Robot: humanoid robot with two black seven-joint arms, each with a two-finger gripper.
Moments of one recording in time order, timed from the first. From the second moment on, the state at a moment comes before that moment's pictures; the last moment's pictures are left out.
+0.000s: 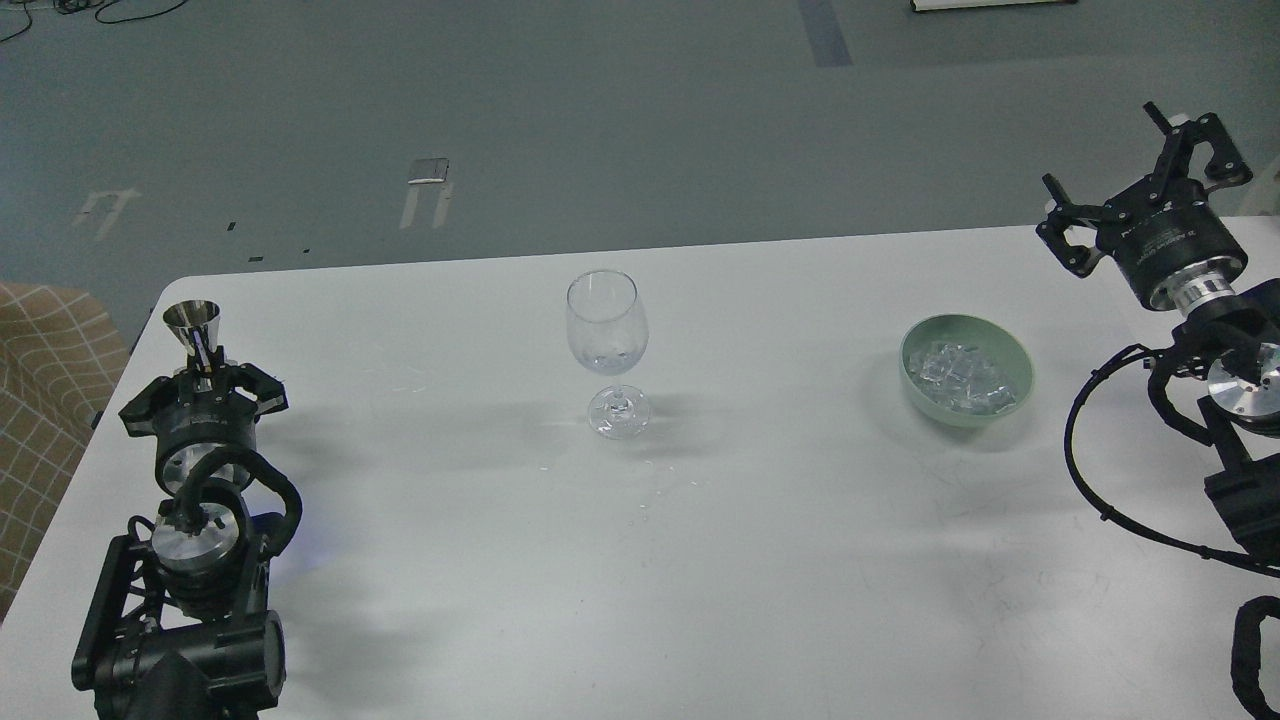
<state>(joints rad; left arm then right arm) -0.20 -0.04 -1.85 -1.08 0.06 0.01 -0.17 0.55 -0.29 1.46 0.72 -0.32 0.42 0.01</state>
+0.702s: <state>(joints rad) -0.20 -0.04 -1.84 -1.08 0.07 0.00 -0.17 0.55 -0.29 1.44 0.72 -0.32 0.41 0.01</state>
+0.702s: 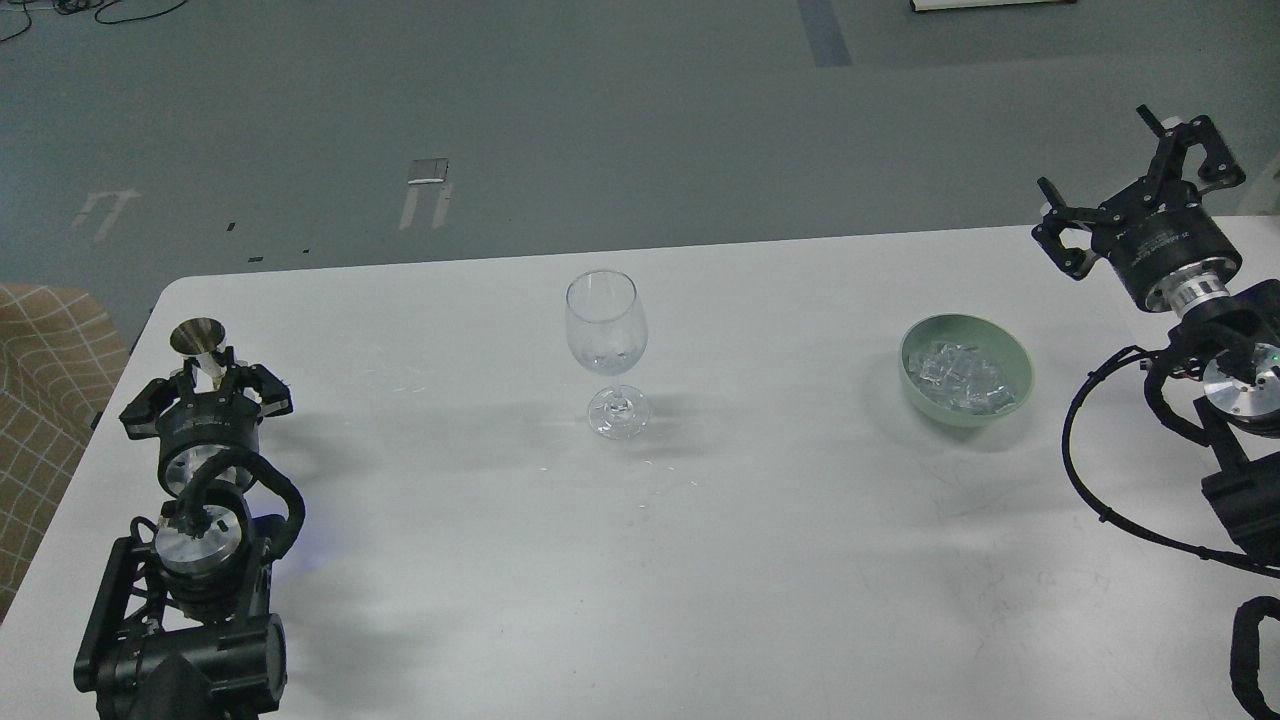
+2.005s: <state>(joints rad) -0.18 -0.04 -1.83 -1.12 0.08 -0.01 -0.17 0.55 -0.28 1.44 0.71 -0.31 0.41 0.01</state>
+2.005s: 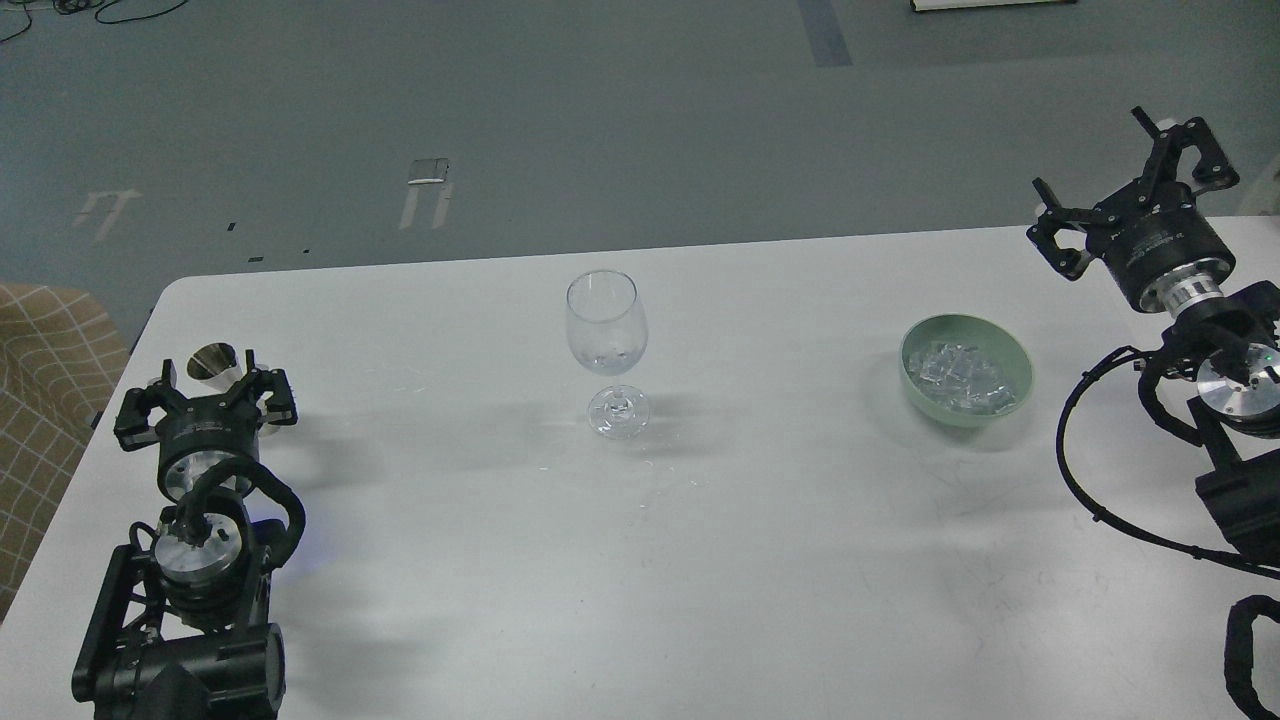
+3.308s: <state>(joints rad) -0.20 0.35 -1.64 -1.37 0.19 -0.05 -0.13 0.73 -0.30 1.22 0.72 -0.37 0.42 0.01</state>
